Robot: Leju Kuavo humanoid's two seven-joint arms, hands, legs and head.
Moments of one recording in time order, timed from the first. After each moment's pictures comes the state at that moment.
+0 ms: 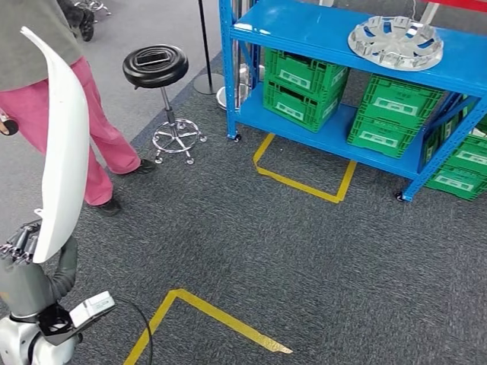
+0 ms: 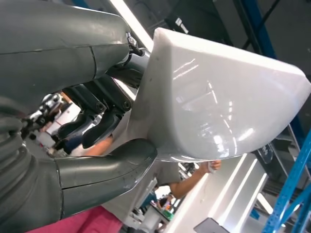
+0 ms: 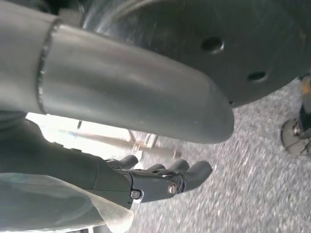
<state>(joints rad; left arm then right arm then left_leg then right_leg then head) 0.04 -0.14 0.10 -1.72 -1.00 0.70 -0.68 -0.08 0.24 -1.23 -0.21 1.18 -0.07 0.35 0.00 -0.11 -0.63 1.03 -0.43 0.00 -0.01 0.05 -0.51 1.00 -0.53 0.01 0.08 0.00</state>
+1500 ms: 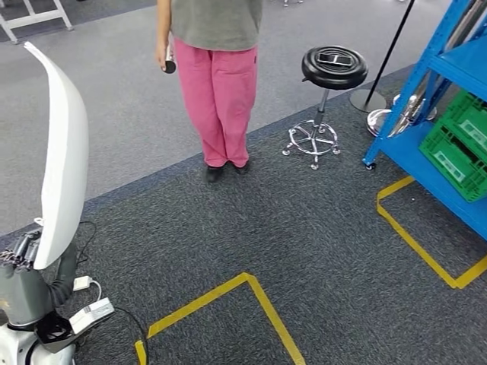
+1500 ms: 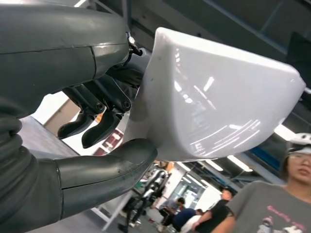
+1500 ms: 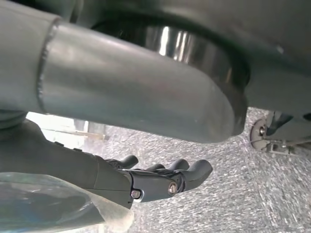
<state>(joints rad) 0.06 -0.13 0.09 -1.71 -1.02 0.70 -0.67 -0.08 0.25 -1.20 -0.21 1.21 -0.08 0.24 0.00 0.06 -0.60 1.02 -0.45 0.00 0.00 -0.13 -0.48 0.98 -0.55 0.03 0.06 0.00</state>
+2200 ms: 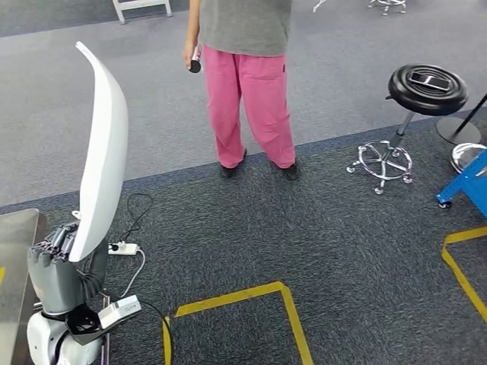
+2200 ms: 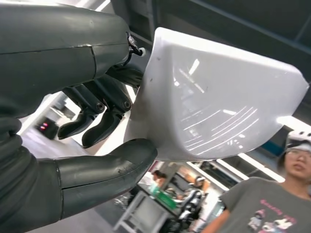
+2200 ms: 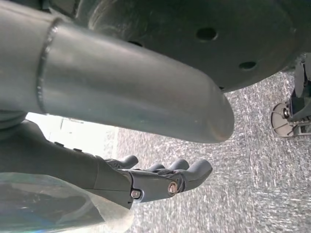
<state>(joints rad) 0.03 -0.17 -0.01 -1.64 -1.03 0.70 -0.66 -0.05 0.24 -1.21 -0.22 1.18 -0.11 0.26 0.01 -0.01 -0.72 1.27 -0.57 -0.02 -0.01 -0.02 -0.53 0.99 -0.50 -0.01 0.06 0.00</state>
